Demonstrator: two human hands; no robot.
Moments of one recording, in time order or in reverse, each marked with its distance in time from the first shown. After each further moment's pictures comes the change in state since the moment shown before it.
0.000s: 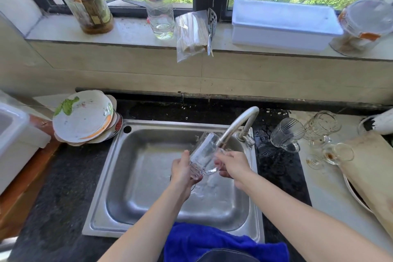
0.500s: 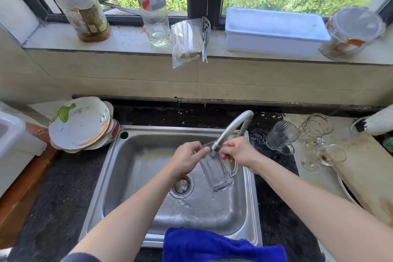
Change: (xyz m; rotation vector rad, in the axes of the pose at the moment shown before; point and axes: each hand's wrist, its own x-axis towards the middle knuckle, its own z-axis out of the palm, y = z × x) left_hand -0.014 0.064 0.015 1.040 -0.335 0.654; right_hand 0.003 -0.051 -0.041 -0.342 -0.178 -0.294
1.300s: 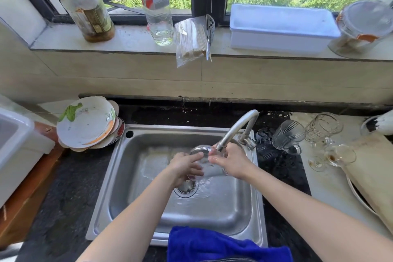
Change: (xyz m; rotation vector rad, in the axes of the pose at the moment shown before) left_hand -0.010 -0.020 0.004 -0.672 -0.049 -0.592; right_hand -0.002 0.013 0.034 -0.104 -0.017 -0.149
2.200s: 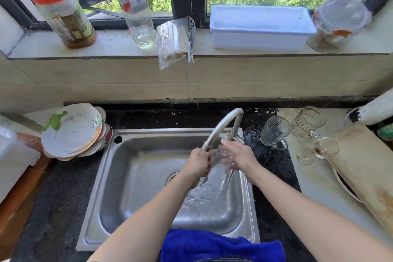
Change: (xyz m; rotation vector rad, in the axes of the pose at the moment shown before) left_hand 0.005 0.010 0.073 0.016 -0.041 0.140; right_hand -0.014 0.029 -0.034 0.467 0.174 0.267
